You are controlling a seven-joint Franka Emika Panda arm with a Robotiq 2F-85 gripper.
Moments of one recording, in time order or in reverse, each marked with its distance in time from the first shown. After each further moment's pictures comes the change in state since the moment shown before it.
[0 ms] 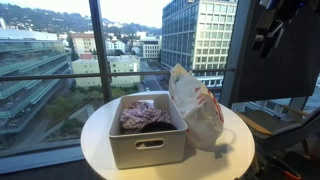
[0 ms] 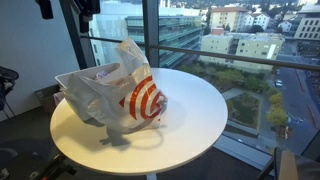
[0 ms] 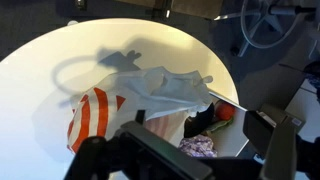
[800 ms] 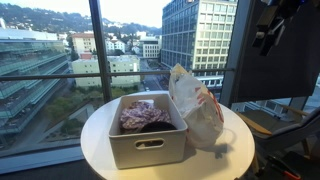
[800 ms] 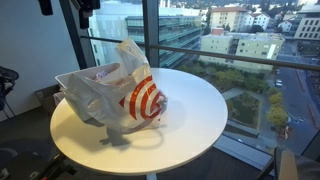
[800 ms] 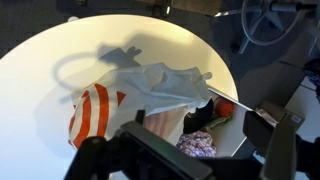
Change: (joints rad) arm -0.002 -0.005 0.001 0.010 0.000 -0.001 0.000
